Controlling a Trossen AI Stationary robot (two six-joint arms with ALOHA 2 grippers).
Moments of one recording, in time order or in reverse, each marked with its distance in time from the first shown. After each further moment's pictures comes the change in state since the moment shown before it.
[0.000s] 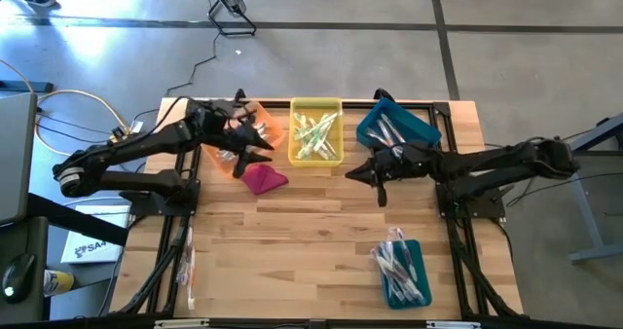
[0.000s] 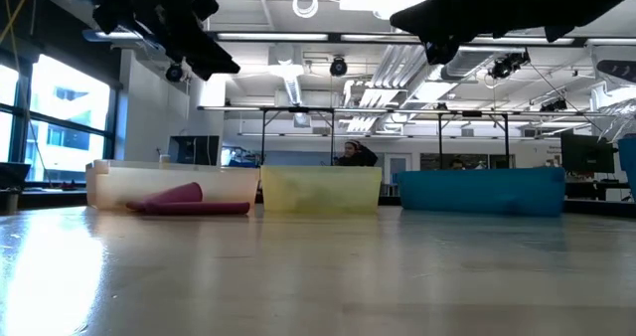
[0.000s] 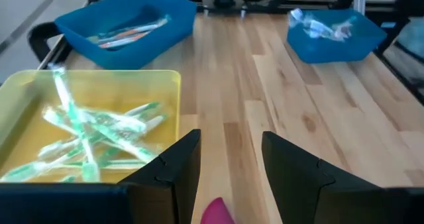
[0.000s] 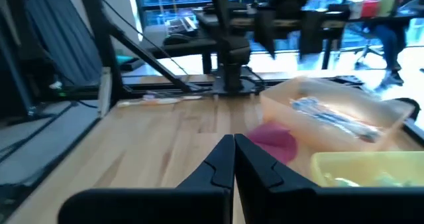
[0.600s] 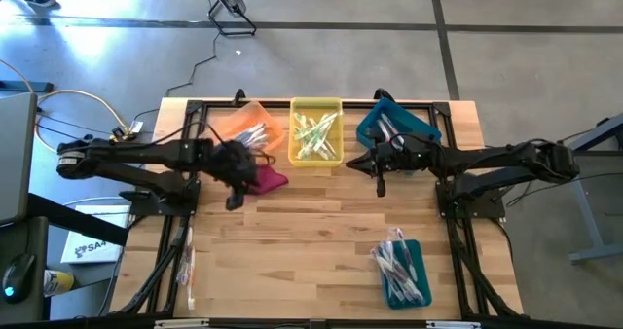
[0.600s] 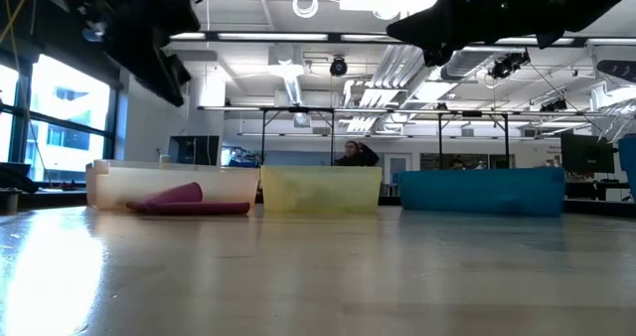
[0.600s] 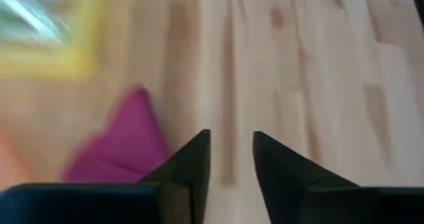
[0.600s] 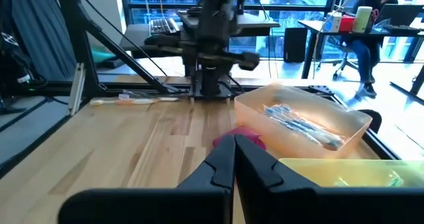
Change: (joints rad) left arm -0.407 0.000 0.000 -0.322 -0.358 -0.260; right arm -0.116 0.000 0.000 0.013 -0.056 -0.091
